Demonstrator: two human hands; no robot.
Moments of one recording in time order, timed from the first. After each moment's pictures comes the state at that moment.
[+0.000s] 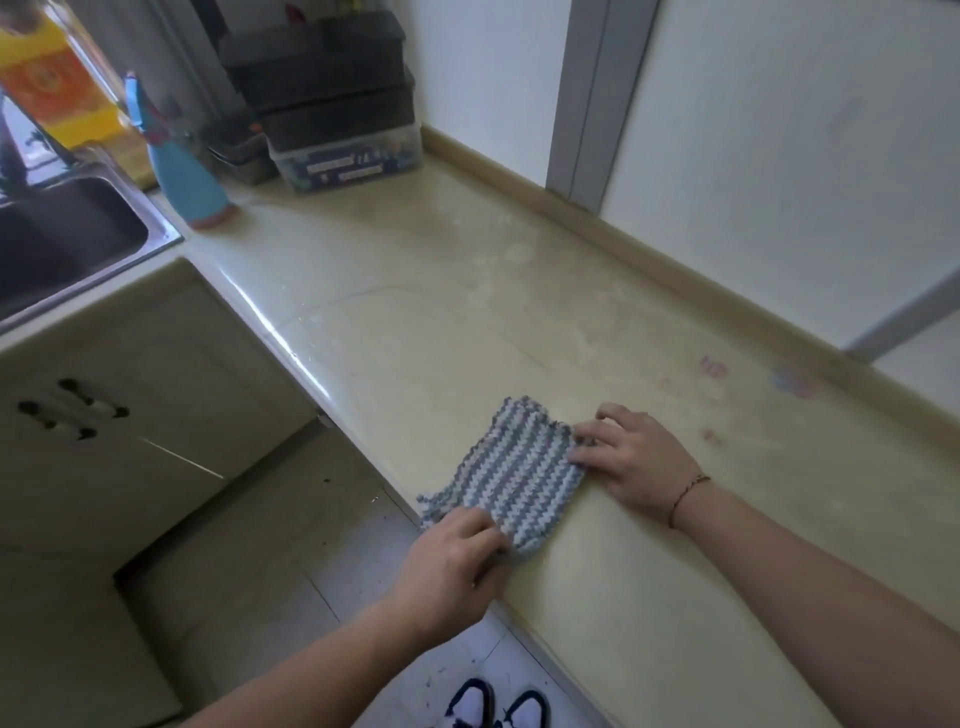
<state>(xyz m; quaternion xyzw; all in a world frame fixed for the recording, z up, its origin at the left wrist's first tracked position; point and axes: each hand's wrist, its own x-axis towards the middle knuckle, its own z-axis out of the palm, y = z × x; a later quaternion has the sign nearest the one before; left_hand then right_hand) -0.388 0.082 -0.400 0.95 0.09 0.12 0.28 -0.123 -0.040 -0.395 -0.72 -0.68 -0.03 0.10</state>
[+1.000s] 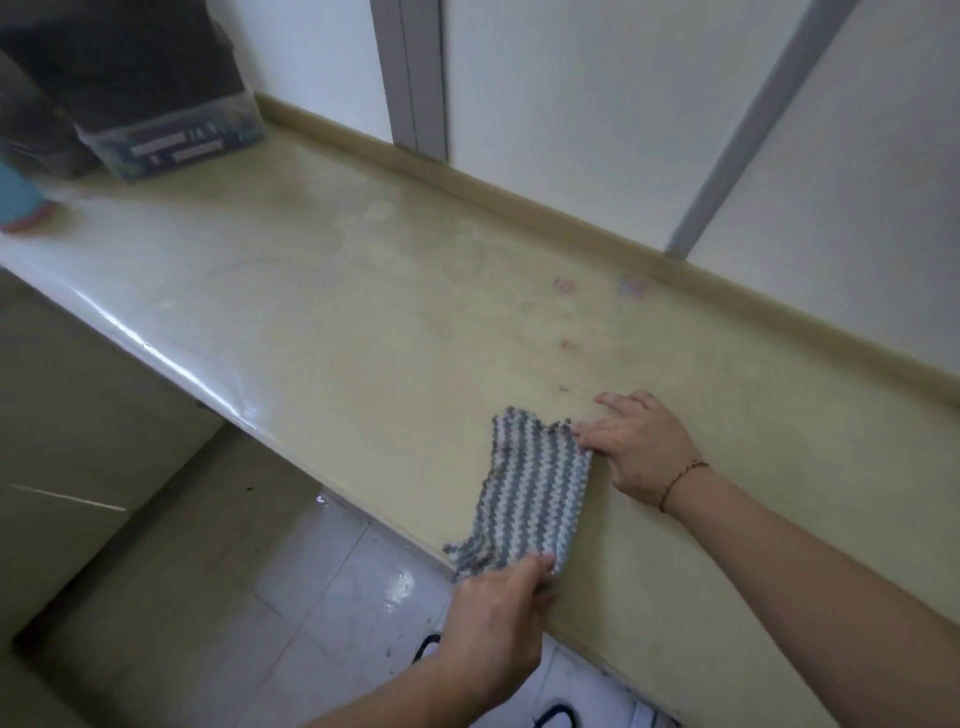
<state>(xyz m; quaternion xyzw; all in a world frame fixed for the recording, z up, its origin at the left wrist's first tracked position) -0.390 -0.095 -0.413 0.92 0.07 0.07 0.38 -0.143 -0.202 -0.381 -0.82 -0.57 0.00 -0.01</state>
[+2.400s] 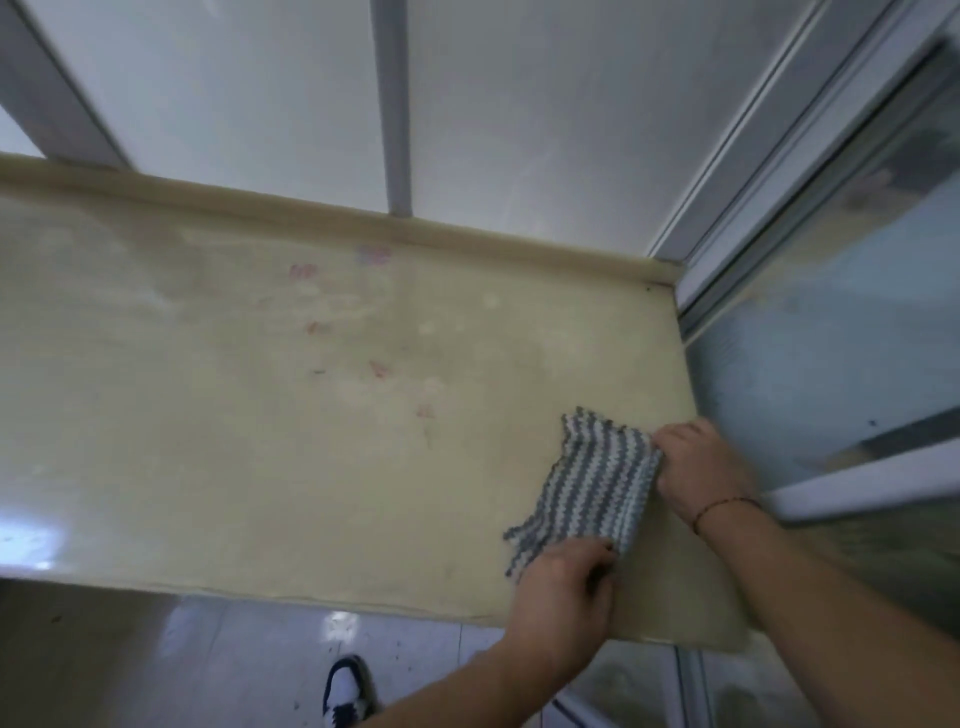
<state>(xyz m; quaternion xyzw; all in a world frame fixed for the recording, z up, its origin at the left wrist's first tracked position) -0.332 -0.325 -0.397 0.86 -0.08 -0.01 0.51 -0.199 -0.503 -0.363 -0.99 -0.11 0.08 -0.02</state>
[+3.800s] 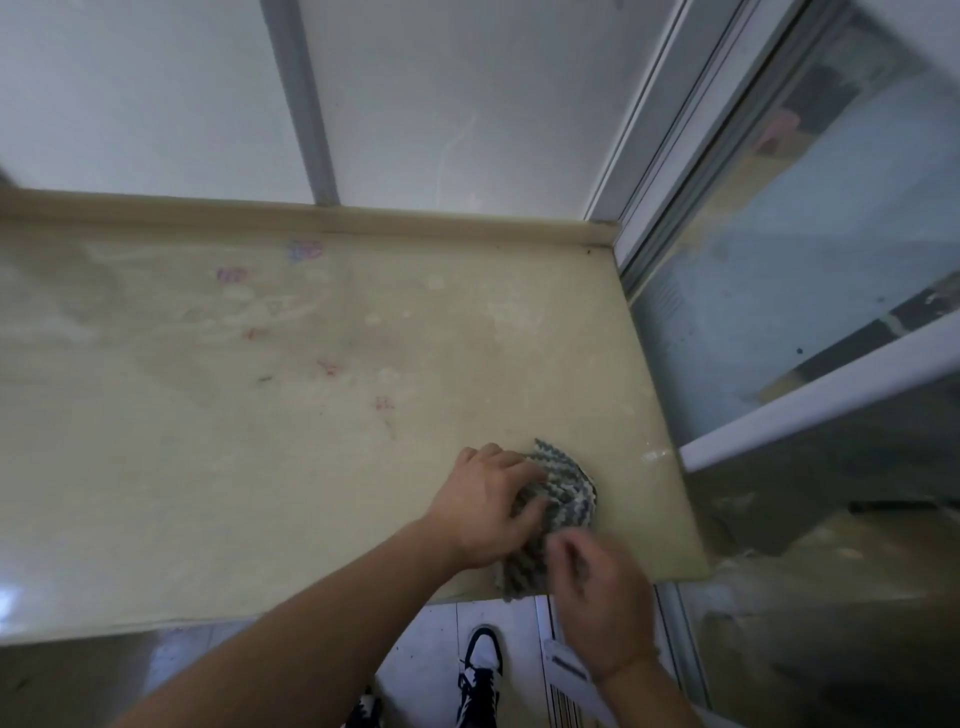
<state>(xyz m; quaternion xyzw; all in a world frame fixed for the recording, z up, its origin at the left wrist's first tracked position) -0.267 -0.265 -0.391 0.91 -0.29 -0.07 0.28 -0.368 -0.408 -0.379 -0.96 0.06 -0.06 0.26</state>
